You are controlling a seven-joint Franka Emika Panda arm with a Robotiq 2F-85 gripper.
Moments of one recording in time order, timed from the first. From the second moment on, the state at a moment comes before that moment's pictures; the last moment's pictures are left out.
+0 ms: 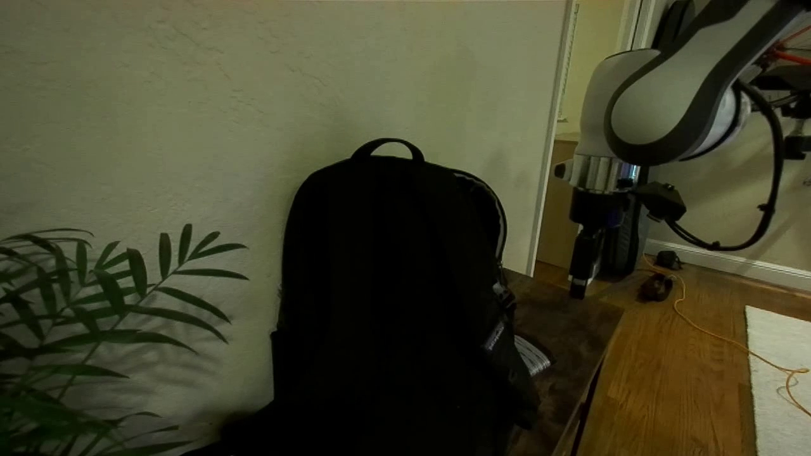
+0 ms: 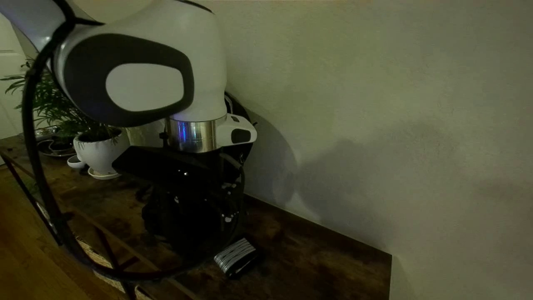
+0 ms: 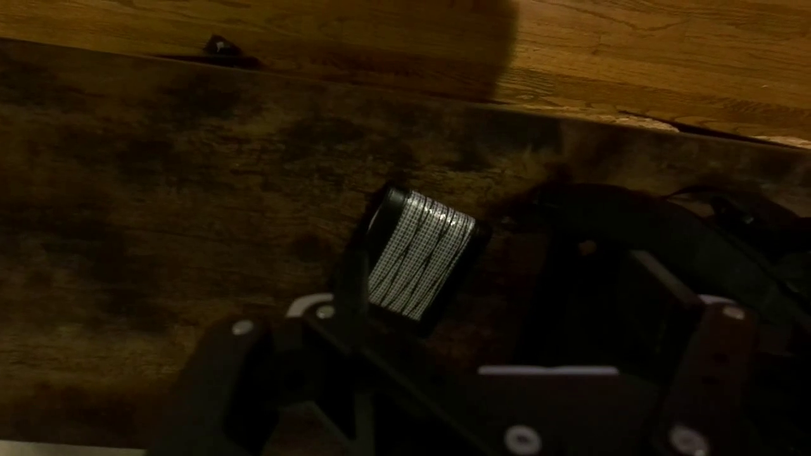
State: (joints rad) arm -0.11 0.23 -0.11 -2.38 0.11 2.61 -0.39
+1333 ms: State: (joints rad) arm -0.29 0.73 0.00 -2.05 0.09 2.71 -0.39
